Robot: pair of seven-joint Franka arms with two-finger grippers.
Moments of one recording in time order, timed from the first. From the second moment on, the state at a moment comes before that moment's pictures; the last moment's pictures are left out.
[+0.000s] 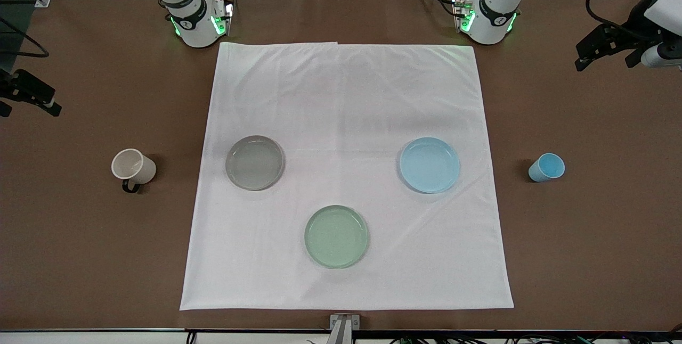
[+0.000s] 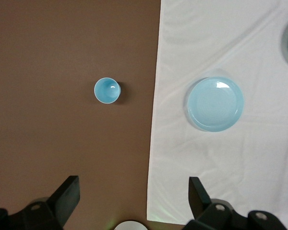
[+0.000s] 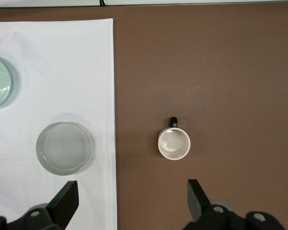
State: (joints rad) left arm 0.01 -0.16 -0.11 -1.65 0.01 1.49 -0.14; right arm -0.01 0.00 -0.06 -1.53 0.02 1.62 -0.06
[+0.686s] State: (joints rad) left arm 0.02 -0.08 -0.10 -1.61 0.05 1.49 -0.14; right arm -0.01 0.03 -0.06 -1.53 0.02 1.62 -0.06
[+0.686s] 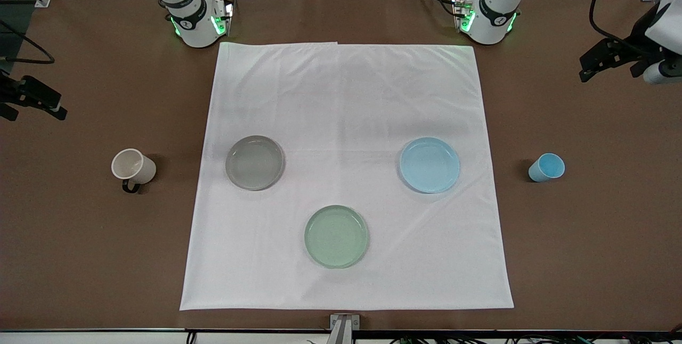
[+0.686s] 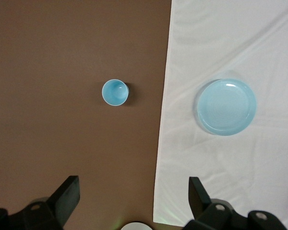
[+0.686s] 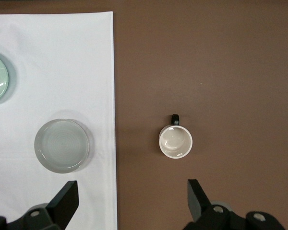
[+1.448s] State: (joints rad) left arm 0.19 0.10 -0.09 -2.12 0.07 2.22 -0.14; right arm -0.06 0.38 -0.07 -1.57 0.02 1.83 -0.09
